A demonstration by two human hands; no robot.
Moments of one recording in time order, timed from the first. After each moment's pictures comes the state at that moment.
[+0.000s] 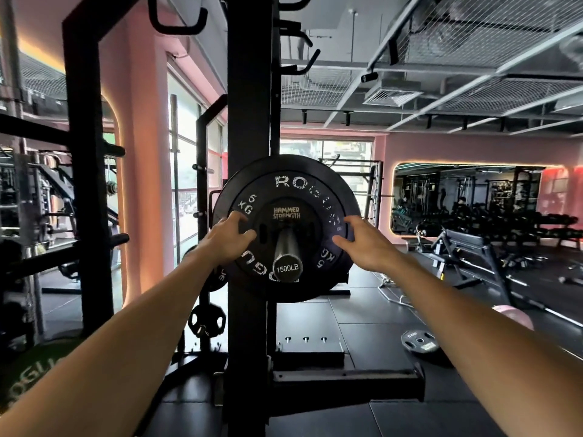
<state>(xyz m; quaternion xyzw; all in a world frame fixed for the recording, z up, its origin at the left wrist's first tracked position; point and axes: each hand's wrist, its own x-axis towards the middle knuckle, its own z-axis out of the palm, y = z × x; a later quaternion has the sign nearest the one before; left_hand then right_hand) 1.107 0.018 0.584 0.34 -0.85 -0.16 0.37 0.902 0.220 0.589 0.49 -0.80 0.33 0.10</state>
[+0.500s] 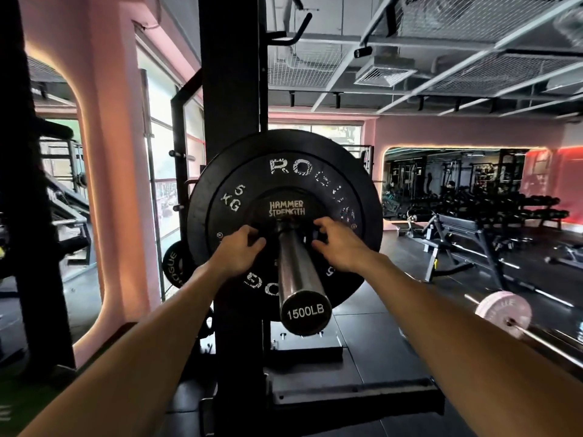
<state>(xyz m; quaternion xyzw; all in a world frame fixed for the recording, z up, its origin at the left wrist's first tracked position) 1.001 -0.096 0.545 0.29 -0.86 -0.20 0.35 0.848 0.067 0.568 0.52 -0.79 0.31 0.06</state>
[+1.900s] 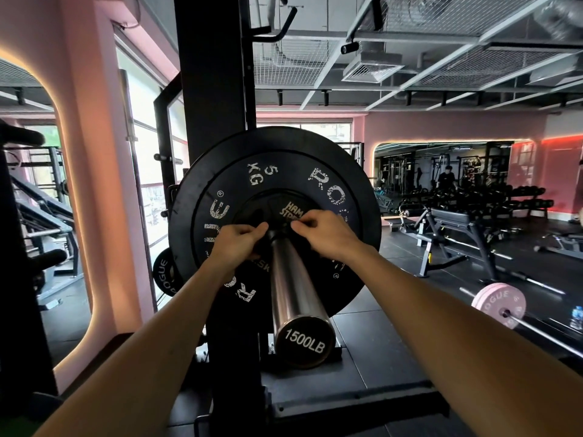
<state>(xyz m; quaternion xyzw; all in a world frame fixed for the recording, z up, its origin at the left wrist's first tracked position) 0.966 -0.097 0.566 0.26 -0.71 -0.49 0.43 0.840 0.037 0.587 0.48 -0.77 0.42 0.04</state>
